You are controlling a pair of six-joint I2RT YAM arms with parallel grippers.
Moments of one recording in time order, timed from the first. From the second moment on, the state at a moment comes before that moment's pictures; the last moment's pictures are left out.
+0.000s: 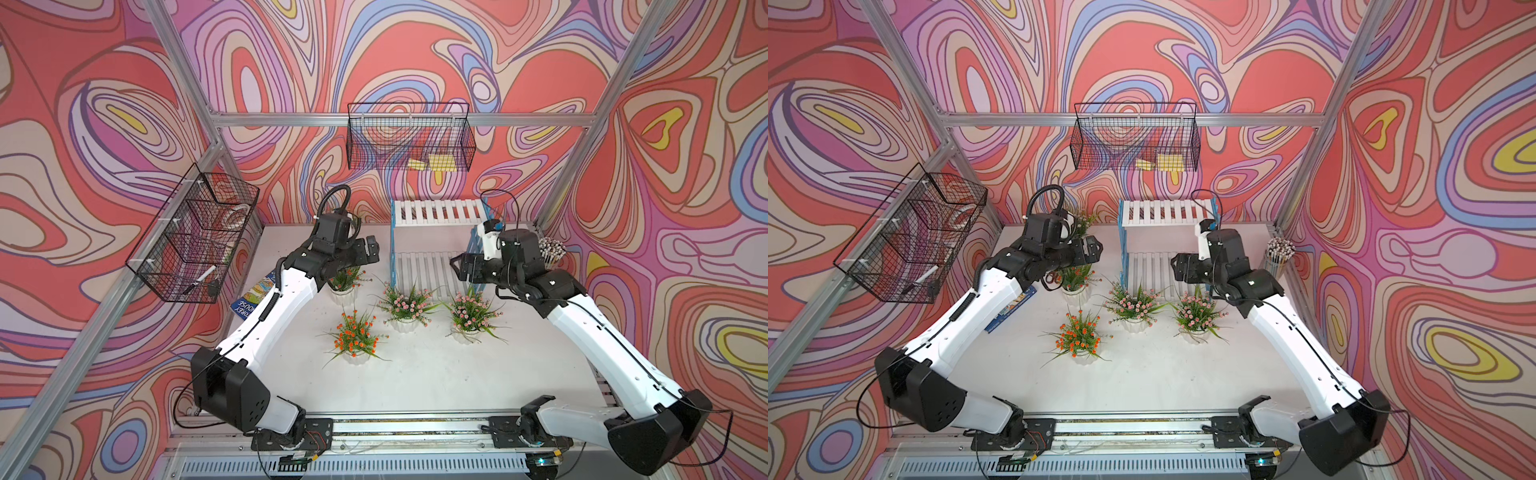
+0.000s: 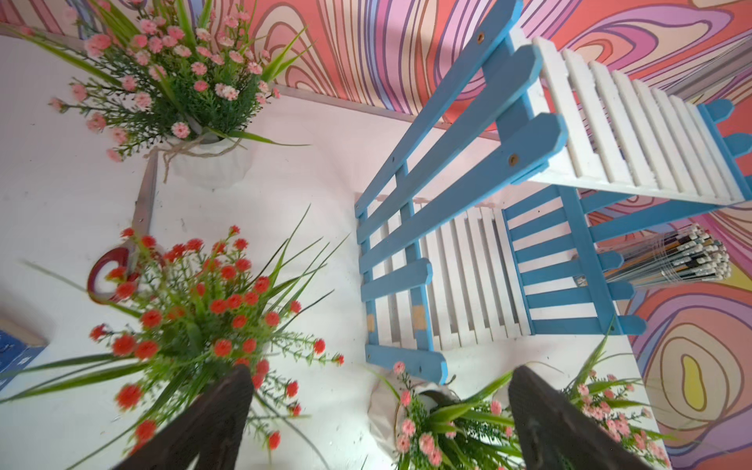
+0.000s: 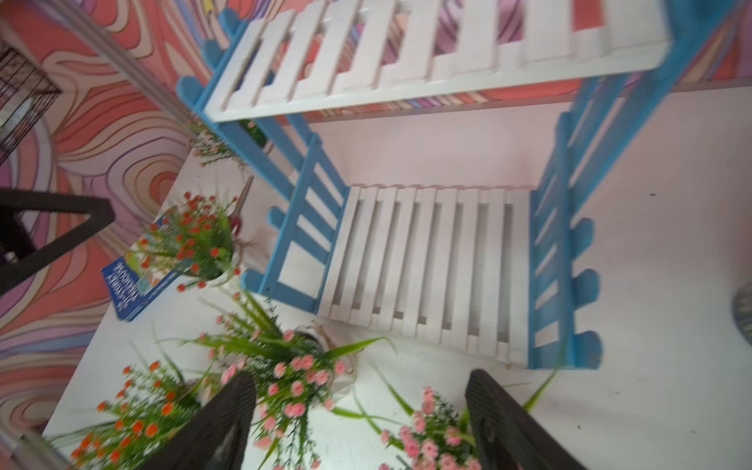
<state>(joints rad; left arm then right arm) -0.39 1.45 1.43 -0.64 0.03 -0.49 0.46 1.22 1.26 -0.65 -0.09 0.32</state>
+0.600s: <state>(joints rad) -0.32 1.49 1.36 -0.66 0.08 -0.51 1.17 1.18 0.81 -0.50 0.27 0.60</state>
